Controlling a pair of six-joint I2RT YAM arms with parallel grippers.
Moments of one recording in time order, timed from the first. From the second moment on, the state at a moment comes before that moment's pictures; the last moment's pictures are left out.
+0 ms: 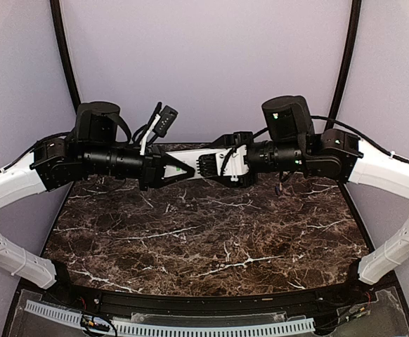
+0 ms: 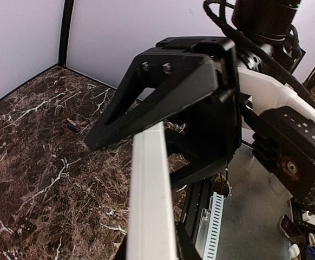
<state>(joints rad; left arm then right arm) -0.94 1.23 1.26 -0.39 0.39 -0.19 1.07 1.40 1.42 -0.43 -0.12 -1.09</state>
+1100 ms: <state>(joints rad) -0.94 1.05 0.91 0.29 0.33 -0.12 0.90 1.42 1.44 -0.08 -0.74 0.03</state>
